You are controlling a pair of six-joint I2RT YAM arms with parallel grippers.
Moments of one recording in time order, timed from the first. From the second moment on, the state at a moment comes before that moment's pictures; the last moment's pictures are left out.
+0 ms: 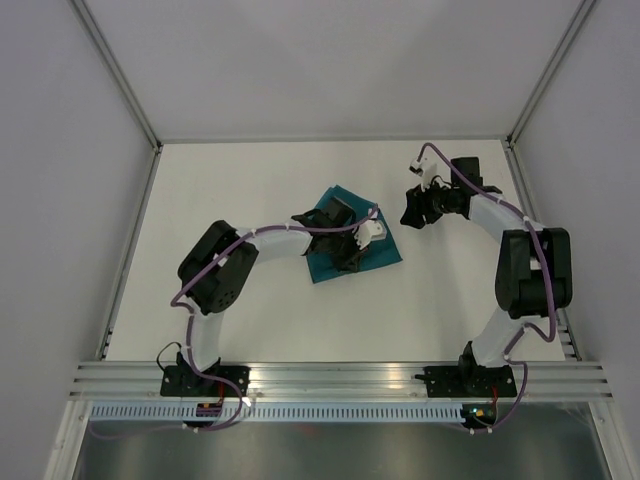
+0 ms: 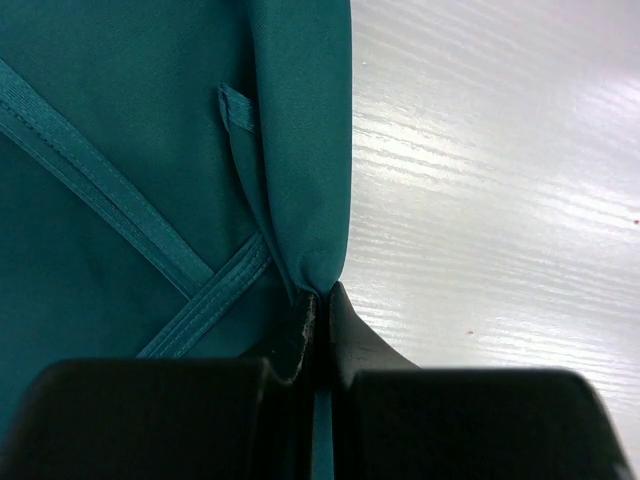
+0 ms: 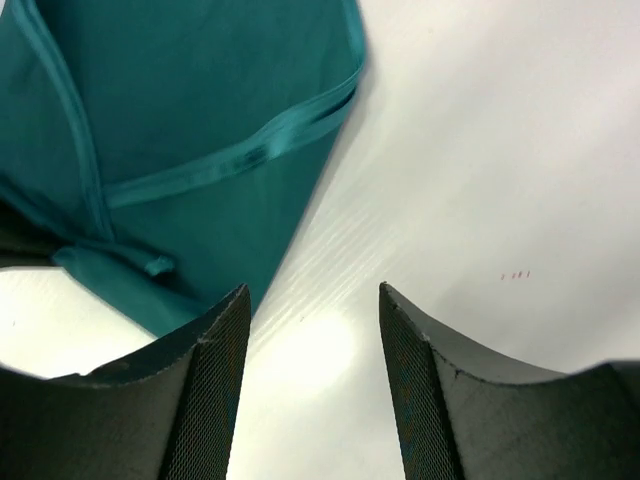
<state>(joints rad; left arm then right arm) -0.77 1.99 1.27 -0.23 0.44 0.34 0.04 1.79 1.21 -0.36 -0.65 -0.43</state>
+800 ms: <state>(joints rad) -0.63 2.24 1.49 -0.56 0.99 0.18 0.56 1.30 0.60 -0.13 -0.43 -0.84</state>
